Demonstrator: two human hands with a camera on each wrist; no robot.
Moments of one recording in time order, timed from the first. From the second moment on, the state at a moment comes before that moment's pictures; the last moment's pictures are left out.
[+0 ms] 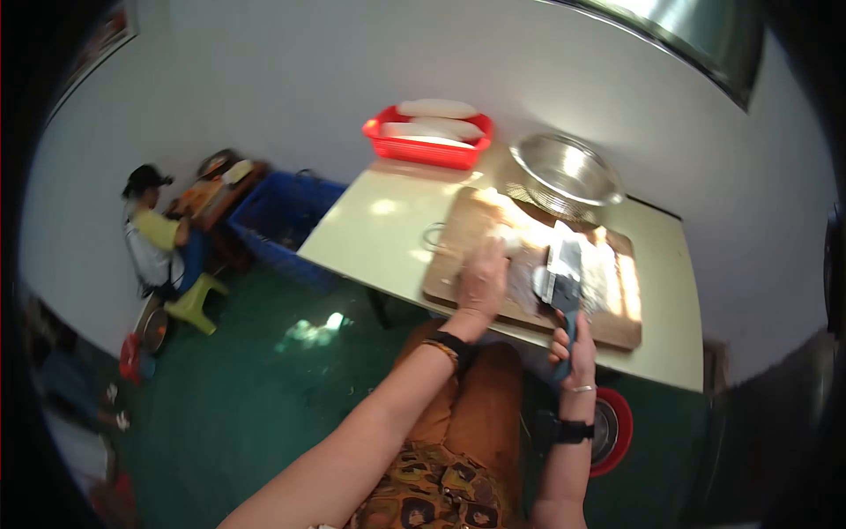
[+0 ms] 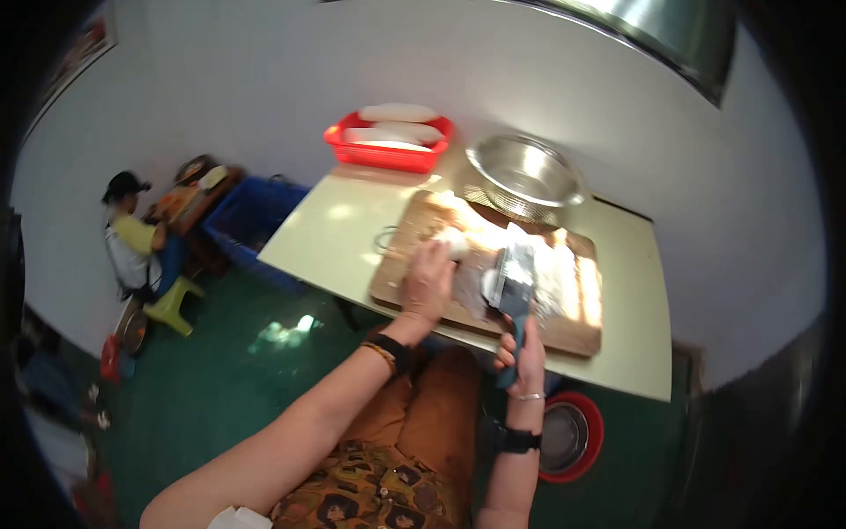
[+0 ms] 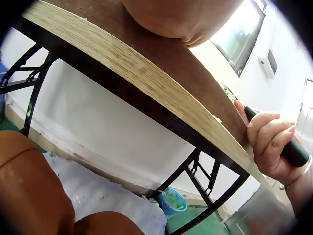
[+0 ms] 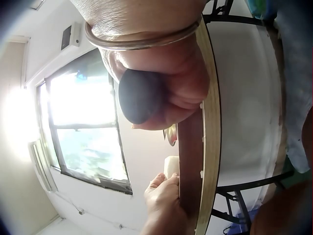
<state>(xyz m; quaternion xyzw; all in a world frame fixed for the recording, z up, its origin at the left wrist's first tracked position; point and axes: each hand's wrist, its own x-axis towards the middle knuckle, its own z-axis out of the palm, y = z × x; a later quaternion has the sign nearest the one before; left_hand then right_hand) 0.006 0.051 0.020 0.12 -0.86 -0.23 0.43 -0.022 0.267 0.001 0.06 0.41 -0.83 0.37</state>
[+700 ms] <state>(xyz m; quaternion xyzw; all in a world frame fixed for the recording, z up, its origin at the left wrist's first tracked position) 0.005 0.050 0.016 -0.14 -0.89 -0.25 0.36 -0.027 0.270 0.006 0.05 0.28 -0.87 0.41</state>
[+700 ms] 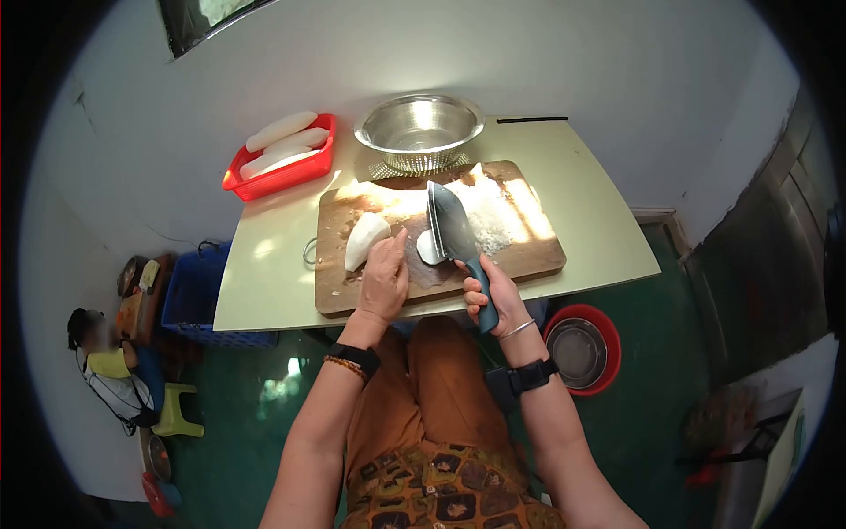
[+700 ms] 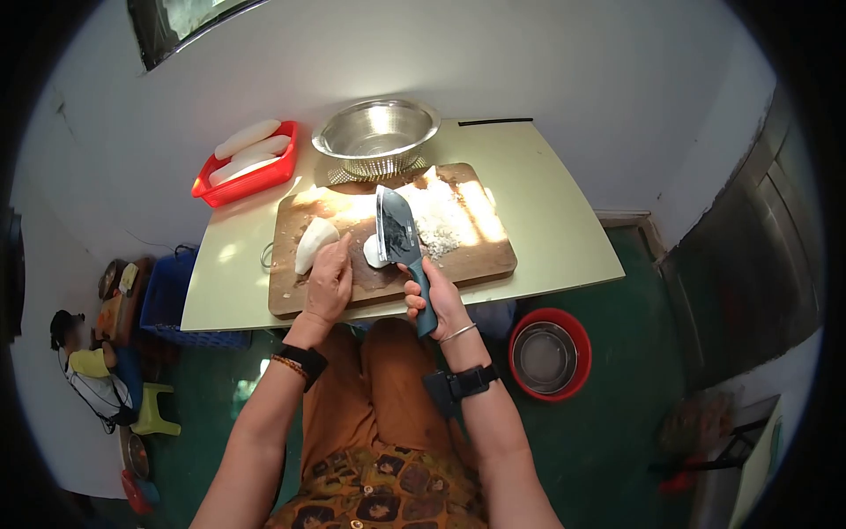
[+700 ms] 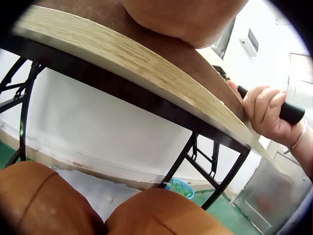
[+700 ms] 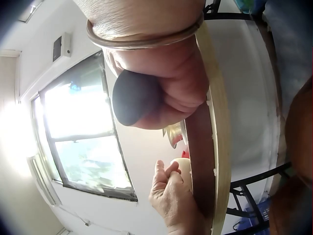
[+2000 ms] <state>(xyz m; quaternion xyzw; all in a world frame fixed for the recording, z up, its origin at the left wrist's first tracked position) -0.020 0.094 0.027 0.00 -0.95 -0.15 0.28 -0.074 0.276 0.017 -0.01 0.20 -0.90 0.39</state>
